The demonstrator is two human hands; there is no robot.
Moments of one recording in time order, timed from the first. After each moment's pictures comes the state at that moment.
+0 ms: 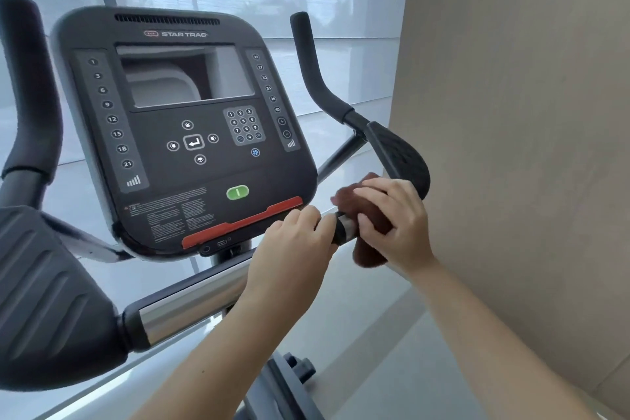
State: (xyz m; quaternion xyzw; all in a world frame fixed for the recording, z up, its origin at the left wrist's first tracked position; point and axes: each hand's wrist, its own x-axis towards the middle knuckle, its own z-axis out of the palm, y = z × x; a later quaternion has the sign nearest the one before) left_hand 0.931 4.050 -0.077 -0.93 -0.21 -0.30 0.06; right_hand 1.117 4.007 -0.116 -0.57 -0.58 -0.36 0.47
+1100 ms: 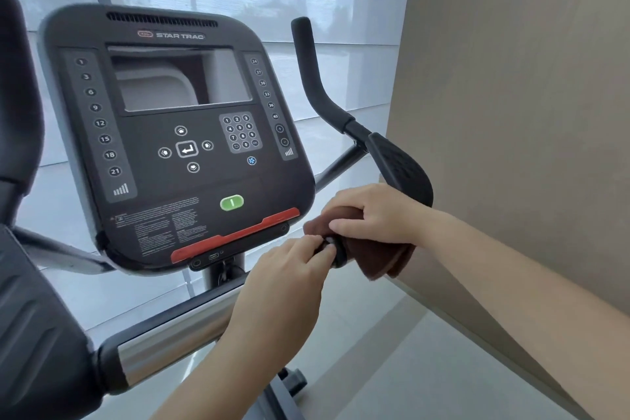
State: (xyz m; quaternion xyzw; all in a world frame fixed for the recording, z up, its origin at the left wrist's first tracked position) left_hand 0.921 4.051 -0.080 -0.94 -0.20 -0.29 -0.01; right_hand 1.115 4.028 -0.041 -0.66 -0.72 0.03 0.20
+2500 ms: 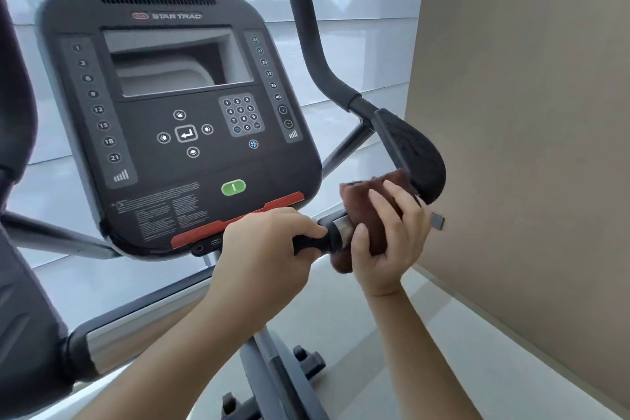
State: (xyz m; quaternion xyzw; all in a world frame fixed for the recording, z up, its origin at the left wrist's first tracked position) left_hand 0.927 4.051 -0.063 -0.89 -0.29 -0.33 -0.10; right_hand 1.096 4.052 -0.158 -0.49 -0.41 -0.44 0.63
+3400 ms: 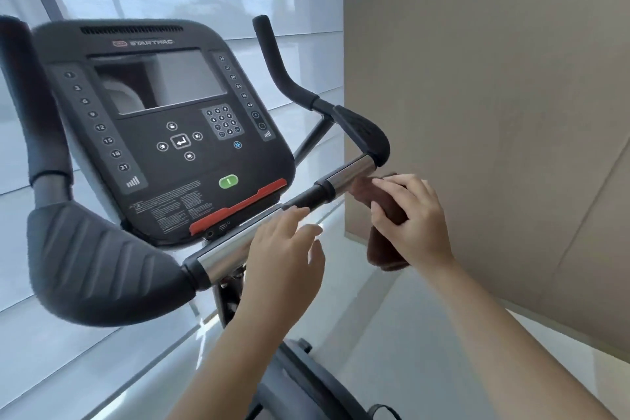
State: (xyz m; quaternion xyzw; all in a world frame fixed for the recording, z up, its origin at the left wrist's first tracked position) left_hand 0.847 4.007 -0.091 -0.92 -0.18 -0.35 -0.07; right_hand 1.018 3.911 -0.110 -0.70 -0.43 -0.34 0.46
